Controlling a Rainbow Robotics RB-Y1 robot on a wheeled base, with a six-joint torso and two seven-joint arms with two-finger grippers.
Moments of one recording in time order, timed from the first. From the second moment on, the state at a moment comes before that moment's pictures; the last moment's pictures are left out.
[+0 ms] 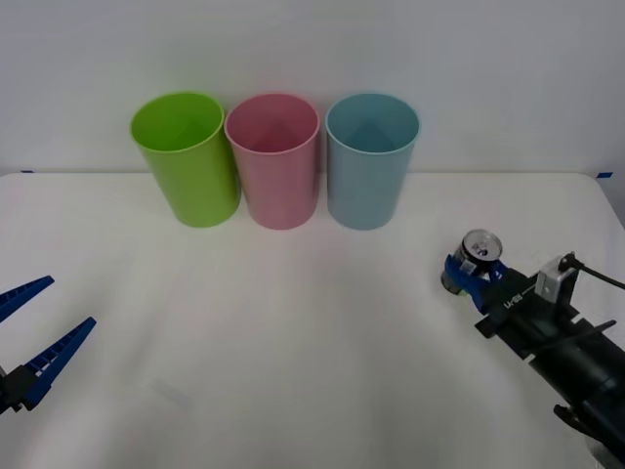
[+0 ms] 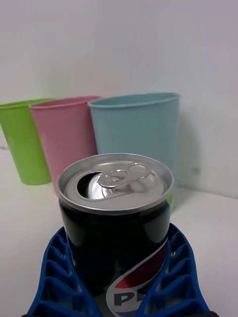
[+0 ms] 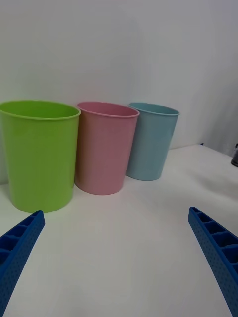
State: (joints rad) right arm 0.14 -0.32 -0.11 -1.61 0.98 -0.77 0.25; left arm 0.35 0.40 0.52 -1.66 -0.96 -1.22 0.00
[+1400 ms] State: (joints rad) right arm -0.23 -0.38 -0.02 -1.78 1.38 -0.53 -0.43; left arm 0.35 0.40 0.52 -1.66 -0.96 -1.22 0.00
